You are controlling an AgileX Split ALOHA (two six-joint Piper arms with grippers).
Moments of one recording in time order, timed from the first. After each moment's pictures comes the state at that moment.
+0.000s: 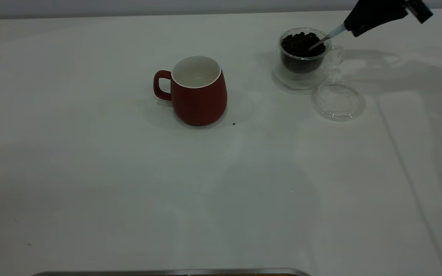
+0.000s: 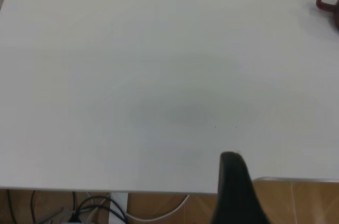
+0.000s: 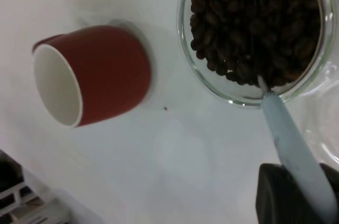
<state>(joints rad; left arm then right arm) 0.05 -0.02 -0.50 -0.01 1.15 0.01 -0.17 2.51 -1.92 0.78 1.18 -0.46</state>
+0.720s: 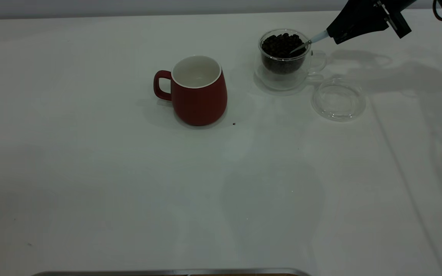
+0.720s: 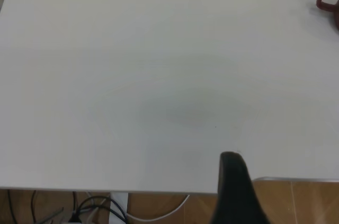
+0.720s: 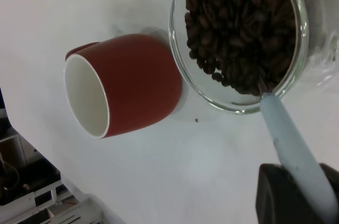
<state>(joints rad) 0.05 -0.02 -0.50 -0.01 1.15 0.01 -0.17 2.57 -1.92 0.89 1.18 -0.51</state>
